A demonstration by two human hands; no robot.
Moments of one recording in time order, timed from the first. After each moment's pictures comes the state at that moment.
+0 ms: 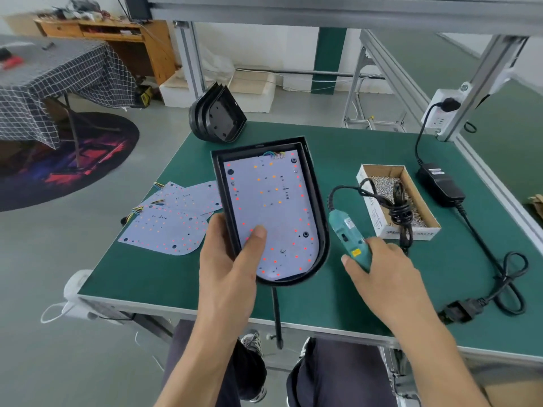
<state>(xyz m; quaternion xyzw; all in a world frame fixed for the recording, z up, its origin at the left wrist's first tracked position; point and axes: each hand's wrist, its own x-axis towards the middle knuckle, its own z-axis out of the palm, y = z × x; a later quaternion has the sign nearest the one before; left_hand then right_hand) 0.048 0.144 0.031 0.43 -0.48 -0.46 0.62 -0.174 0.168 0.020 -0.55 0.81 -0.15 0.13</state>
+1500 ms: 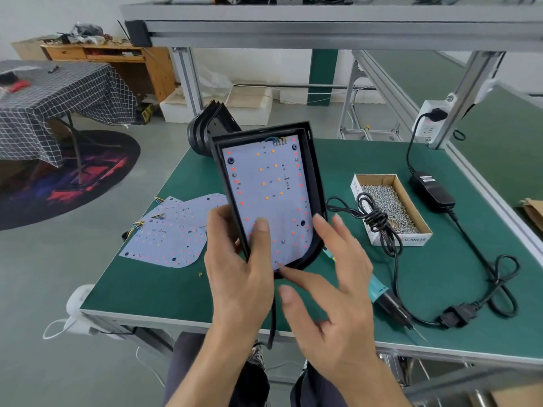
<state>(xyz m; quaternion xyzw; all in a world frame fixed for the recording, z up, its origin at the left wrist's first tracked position) 0.022 0.147 0.063 0.45 -0.54 -0.27 0.66 -0.093 0.198 0.030 -0.68 0.50 -0.54 -0.01</state>
